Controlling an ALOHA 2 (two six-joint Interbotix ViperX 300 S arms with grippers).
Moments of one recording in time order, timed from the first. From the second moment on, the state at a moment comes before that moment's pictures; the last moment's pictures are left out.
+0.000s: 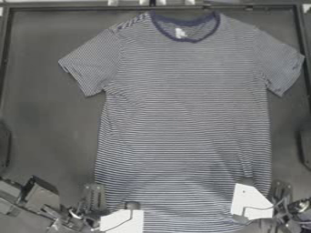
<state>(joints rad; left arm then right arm) -0.46 0.23 0.44 0.18 0.73 -0.59 0.68 -0.04 0.82 -0.11 0.63 1.10</state>
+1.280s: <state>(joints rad) -0.73 0.13 0.07 0.44 1.42 -0.91 0.90 -0.23 0.57 -0.30 1.12 1.44</state>
